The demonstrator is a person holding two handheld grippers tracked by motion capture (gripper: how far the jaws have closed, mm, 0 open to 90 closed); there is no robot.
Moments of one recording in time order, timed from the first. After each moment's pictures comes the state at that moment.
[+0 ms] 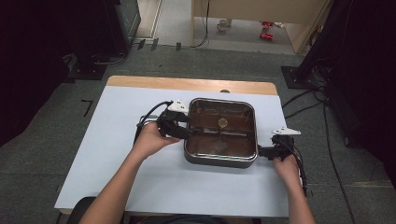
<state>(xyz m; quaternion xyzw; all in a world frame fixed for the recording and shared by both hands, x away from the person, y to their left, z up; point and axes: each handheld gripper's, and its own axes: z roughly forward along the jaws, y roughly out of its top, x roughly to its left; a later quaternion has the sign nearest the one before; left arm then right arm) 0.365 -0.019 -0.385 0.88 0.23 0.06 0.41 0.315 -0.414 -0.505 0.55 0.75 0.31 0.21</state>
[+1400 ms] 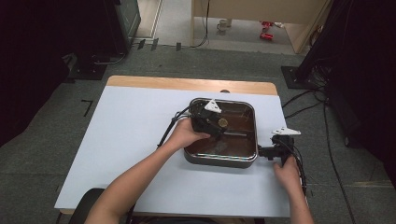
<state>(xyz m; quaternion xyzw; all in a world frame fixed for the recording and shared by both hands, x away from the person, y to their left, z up) 0.400 -0.113 -0.432 0.89 0.18 0.04 0.42 0.315 -0.413 -0.505 0.55 0.75 0.31 0.21</state>
